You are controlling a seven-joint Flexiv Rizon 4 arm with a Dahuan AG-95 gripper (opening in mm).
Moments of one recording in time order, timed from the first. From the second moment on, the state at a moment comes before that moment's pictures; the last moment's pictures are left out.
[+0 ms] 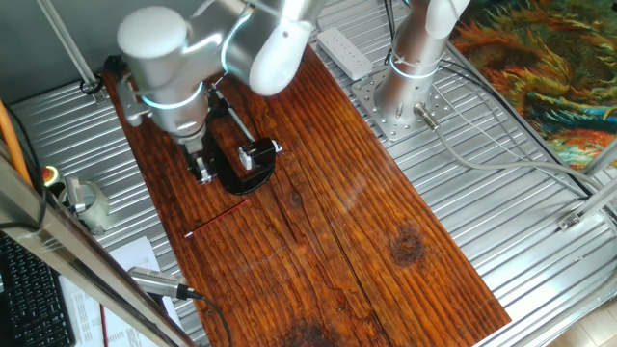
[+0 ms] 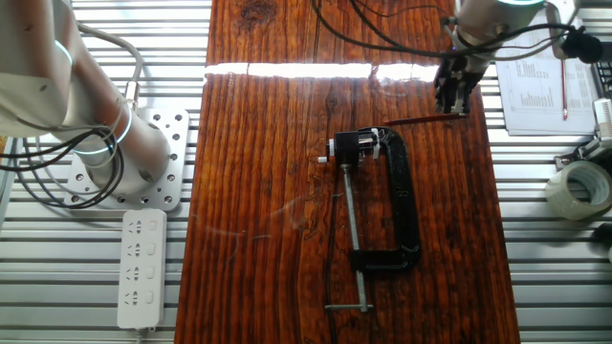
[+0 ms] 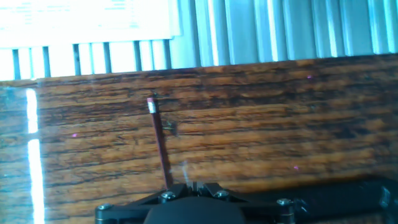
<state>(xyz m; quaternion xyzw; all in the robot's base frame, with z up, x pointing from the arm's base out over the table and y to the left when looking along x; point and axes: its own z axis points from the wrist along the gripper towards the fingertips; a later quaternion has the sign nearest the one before) 0.605 0.055 0.114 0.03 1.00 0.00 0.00</state>
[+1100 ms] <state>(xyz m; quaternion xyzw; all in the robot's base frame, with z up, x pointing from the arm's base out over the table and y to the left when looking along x) 0.608 0.099 0.069 0.01 1.00 0.00 -0.01</state>
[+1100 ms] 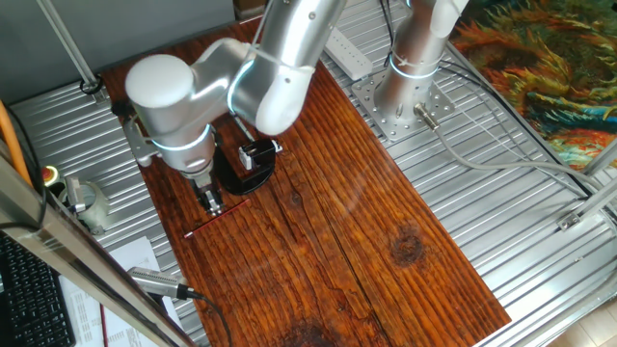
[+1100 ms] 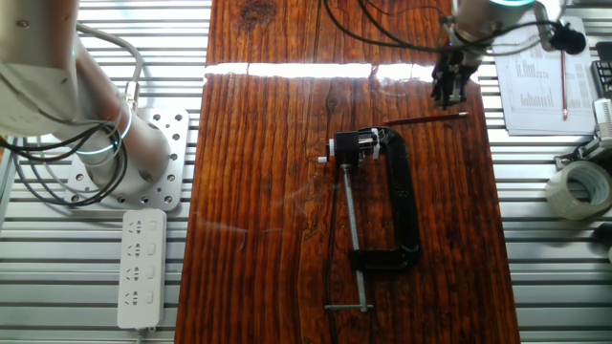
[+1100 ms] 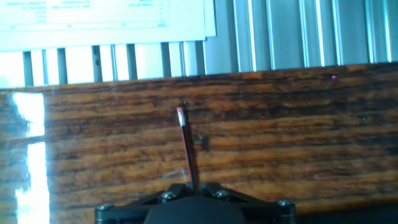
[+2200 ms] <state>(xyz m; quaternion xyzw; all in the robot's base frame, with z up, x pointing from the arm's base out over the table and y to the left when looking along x) 0.611 0.103 0.067 0.02 1.00 0.00 -0.01</state>
